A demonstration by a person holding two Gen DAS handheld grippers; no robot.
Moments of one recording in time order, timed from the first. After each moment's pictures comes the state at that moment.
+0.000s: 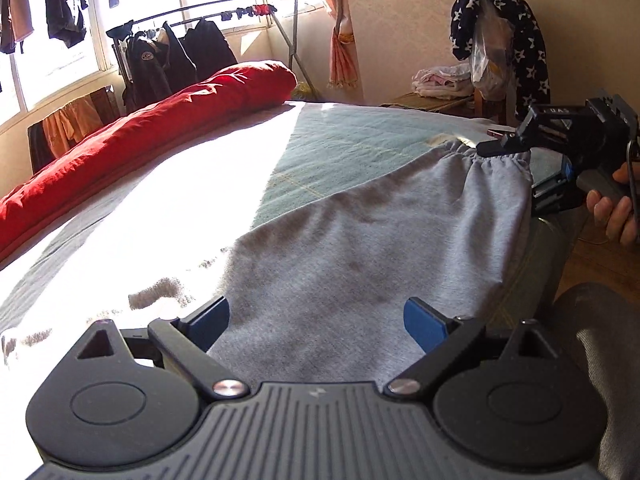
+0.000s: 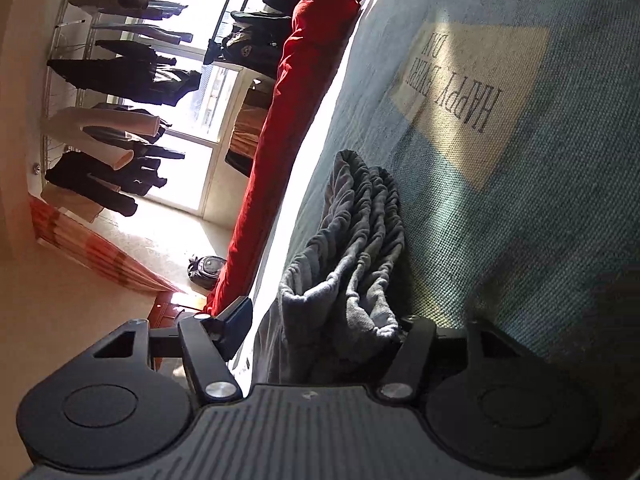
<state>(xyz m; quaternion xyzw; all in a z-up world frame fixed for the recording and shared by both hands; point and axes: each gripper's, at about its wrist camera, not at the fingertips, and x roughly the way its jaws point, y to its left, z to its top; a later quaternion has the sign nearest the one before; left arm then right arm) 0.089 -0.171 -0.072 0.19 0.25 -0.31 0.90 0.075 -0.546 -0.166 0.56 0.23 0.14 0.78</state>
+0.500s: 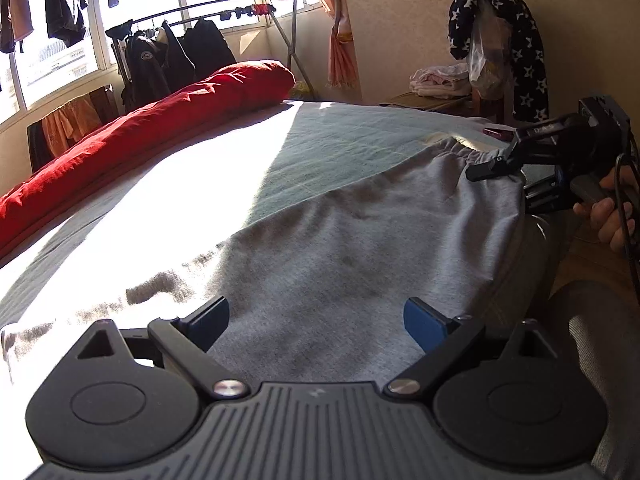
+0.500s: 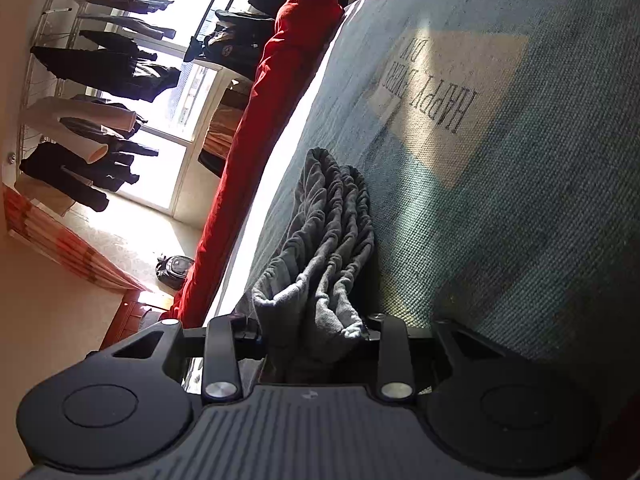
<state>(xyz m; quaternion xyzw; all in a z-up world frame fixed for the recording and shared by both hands) 0.084 -0.171 -0.074 0.19 0.25 -0.32 0.89 0.077 -0.531 -0.163 0.52 0.25 0.10 0.81</state>
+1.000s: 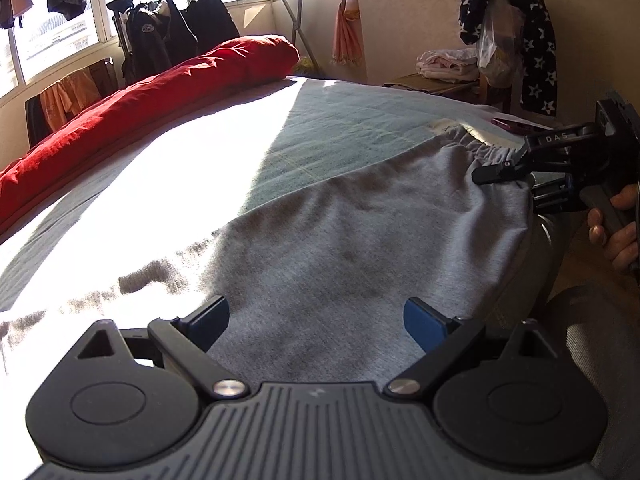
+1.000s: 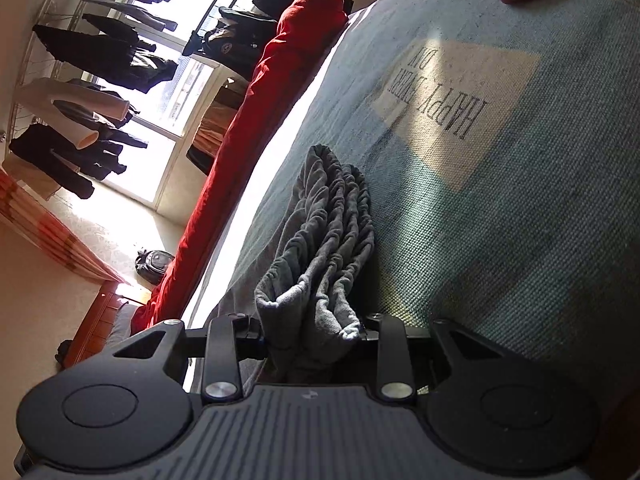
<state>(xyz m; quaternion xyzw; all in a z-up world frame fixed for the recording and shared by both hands) 0.096 -0.184 -0.068 0.18 0.30 -0.30 0.89 0.081 -0.522 -0.159 0.48 0.26 0.08 0.83</state>
